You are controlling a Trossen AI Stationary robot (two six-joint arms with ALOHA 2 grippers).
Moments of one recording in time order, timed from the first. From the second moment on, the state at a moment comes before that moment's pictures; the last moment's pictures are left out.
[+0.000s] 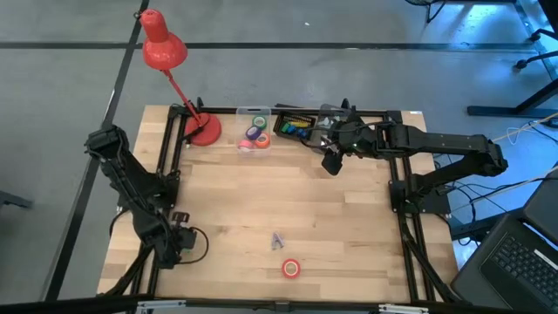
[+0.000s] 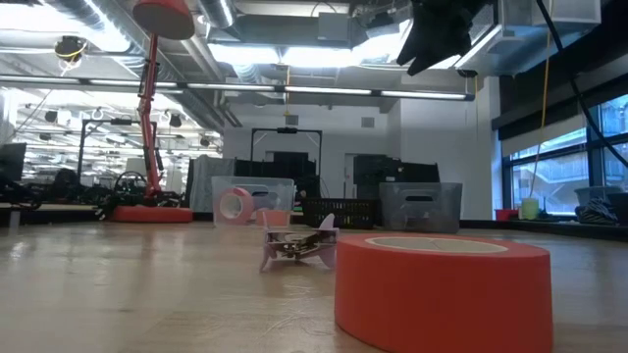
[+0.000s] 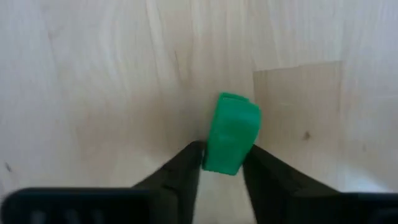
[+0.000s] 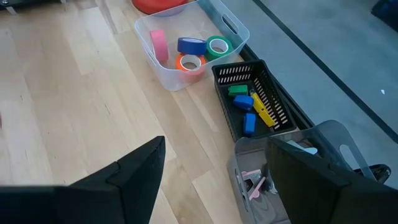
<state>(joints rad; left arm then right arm) -1.06 1.36 0.57 -0.61 -0.08 -0.95 -0.06 1.26 1.22 -0.77 0.39 0.25</state>
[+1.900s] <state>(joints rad) 0.56 2.08 1.52 -0.17 0.04 0.42 -0.06 1.26 1.22 -0.77 0.39 0.25</state>
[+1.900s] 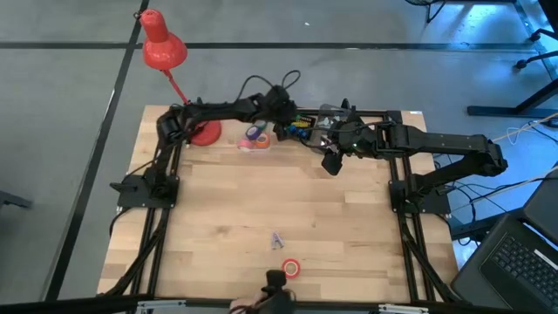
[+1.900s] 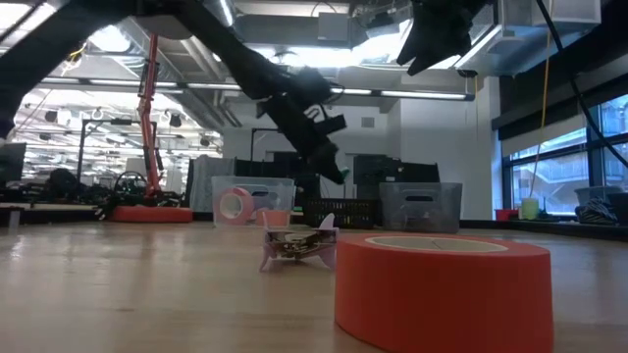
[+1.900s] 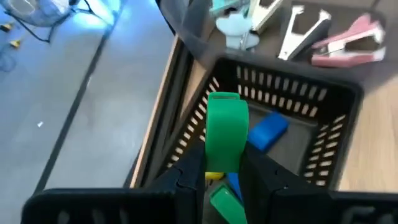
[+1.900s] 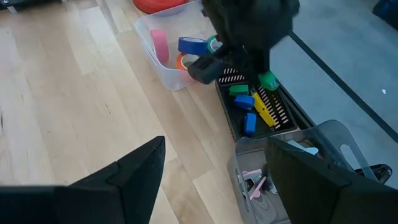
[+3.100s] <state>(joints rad) 0.55 2.23 1.70 -0.38 0.13 0.38 -0.06 1.26 1.22 -0.77 0.39 0.25</state>
